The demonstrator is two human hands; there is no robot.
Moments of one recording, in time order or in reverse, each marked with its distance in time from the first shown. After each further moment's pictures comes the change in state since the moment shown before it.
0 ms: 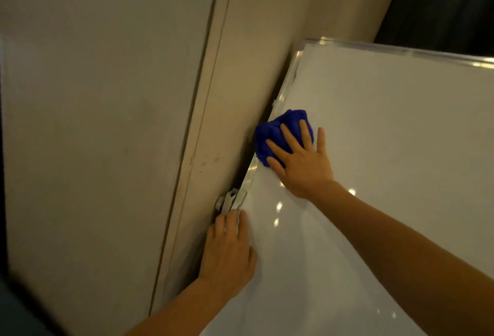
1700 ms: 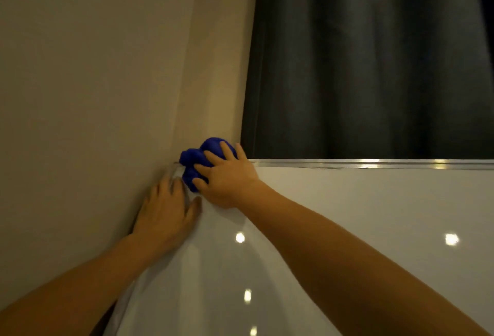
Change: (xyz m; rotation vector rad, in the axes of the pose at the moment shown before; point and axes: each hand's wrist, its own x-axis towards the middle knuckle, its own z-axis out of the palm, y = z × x) left_hand 0.346 0.129 -0.165 -0.077 0.439 0.163; right_hand 0.168 0.209 -0.066 0.056 0.125 0.045
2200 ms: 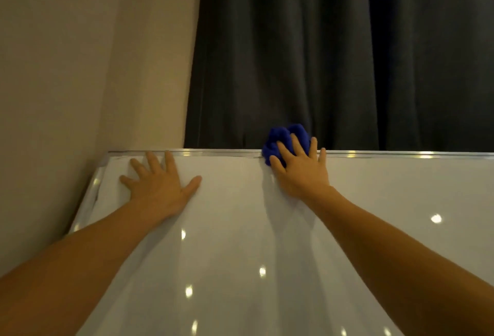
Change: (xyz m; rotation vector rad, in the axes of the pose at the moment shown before) left_hand 0.027 0.102 0.020 0.002 -0.171 0.001; right_hand -0.179 0.179 -0.023 -0.071 0.071 0.724
